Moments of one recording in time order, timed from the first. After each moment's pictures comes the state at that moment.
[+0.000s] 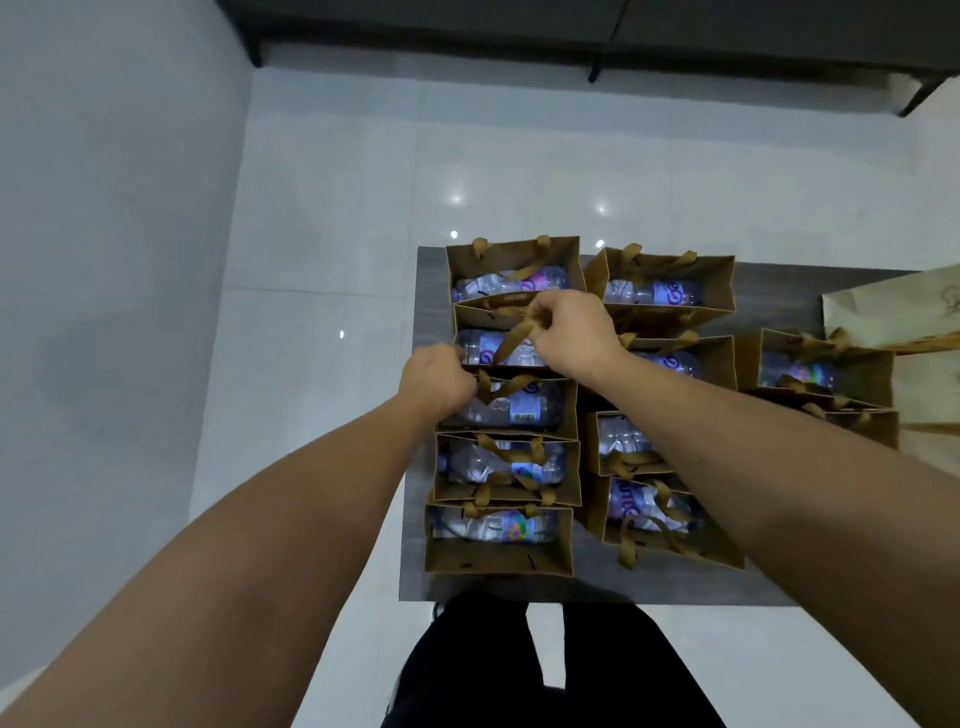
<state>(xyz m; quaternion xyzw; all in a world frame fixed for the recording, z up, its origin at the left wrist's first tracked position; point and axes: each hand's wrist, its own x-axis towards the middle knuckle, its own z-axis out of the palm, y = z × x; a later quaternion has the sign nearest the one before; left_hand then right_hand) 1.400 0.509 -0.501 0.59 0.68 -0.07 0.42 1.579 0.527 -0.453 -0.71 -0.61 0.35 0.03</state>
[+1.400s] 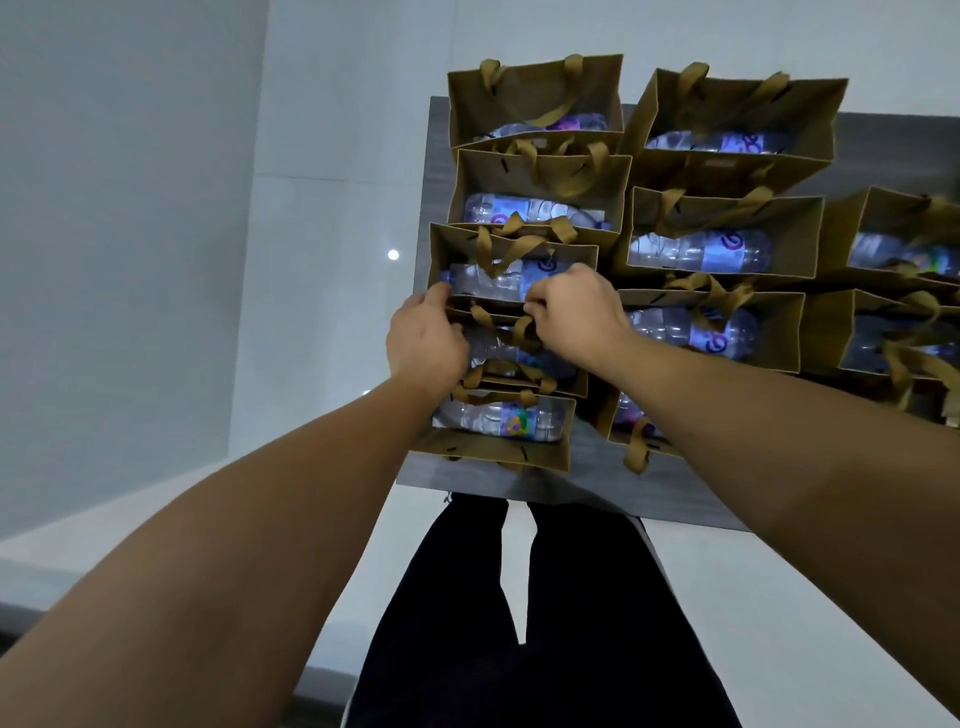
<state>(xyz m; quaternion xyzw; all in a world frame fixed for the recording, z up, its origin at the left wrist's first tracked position) 1.424 0.382 -0.528 0.55 0.78 0.00 0.30 1.596 0.418 -0.545 -0.62 -0.73 0.29 -0.07</state>
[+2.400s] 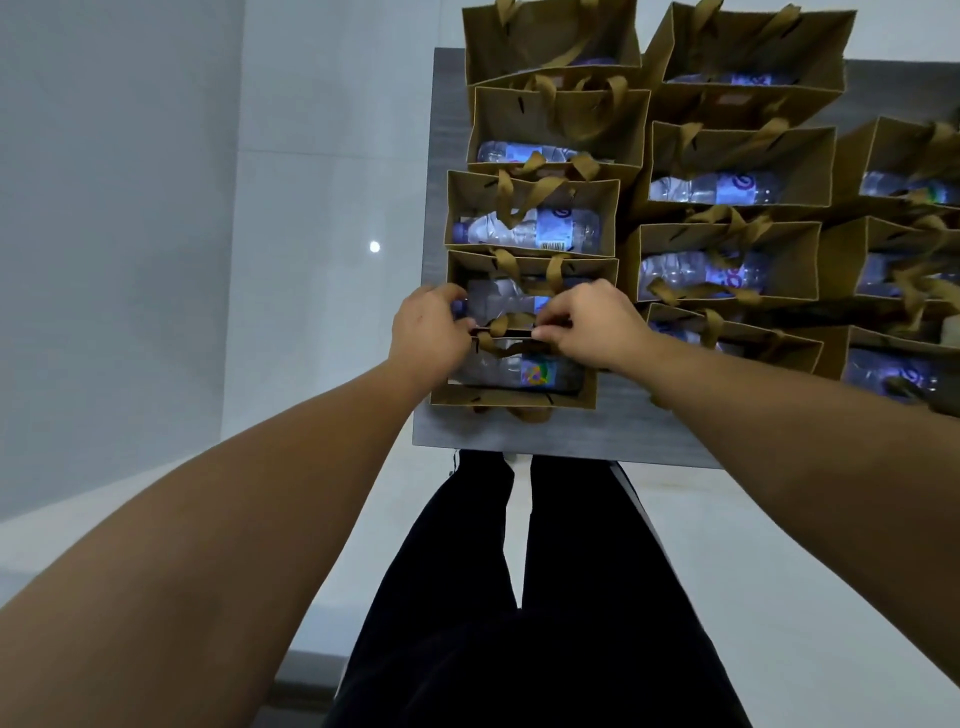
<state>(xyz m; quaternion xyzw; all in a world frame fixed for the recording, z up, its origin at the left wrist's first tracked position) 1.384 0.334 -0.536 0.57 0.73 -0.01 0.38 1.588 0.343 -0.547 -0.59 -0.70 0.39 -0.08</state>
